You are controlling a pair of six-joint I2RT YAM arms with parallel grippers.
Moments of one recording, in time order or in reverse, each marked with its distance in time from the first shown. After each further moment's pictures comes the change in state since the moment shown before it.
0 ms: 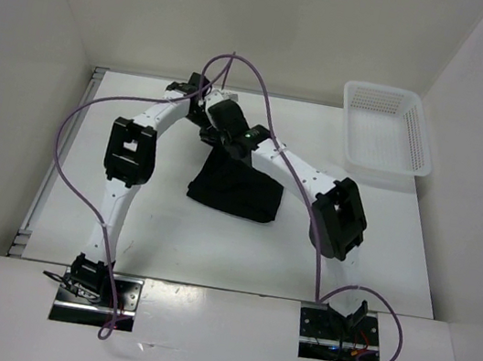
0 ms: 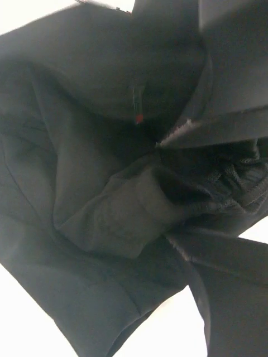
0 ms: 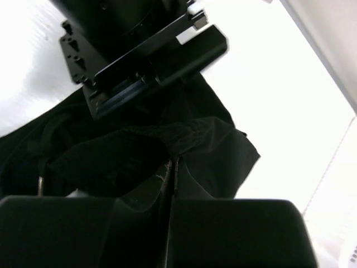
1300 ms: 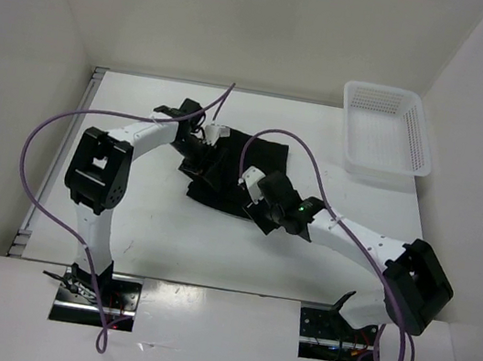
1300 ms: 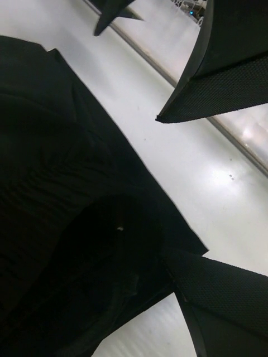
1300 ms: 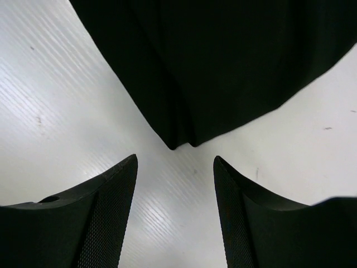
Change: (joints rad) left arm -0.077 -0.524 -0.723 0.068 -0.206 0.002; right arm 0.006 -0.651 -0.964 0.113 -0.275 0.006
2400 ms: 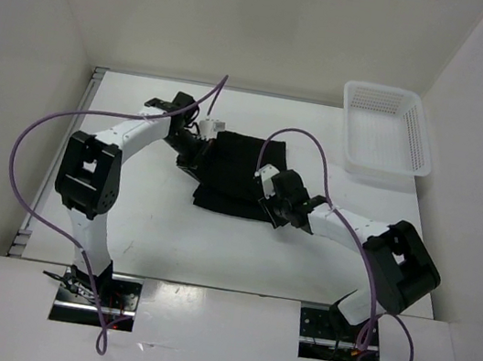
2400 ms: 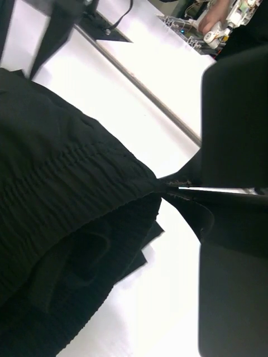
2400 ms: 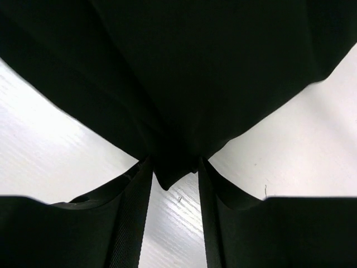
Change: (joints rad) left arm 0.016 -0.048 0.047 -0.116 0.028 0.000; right arm -0.166 0.116 -0.089 0.203 -0.114 0.068
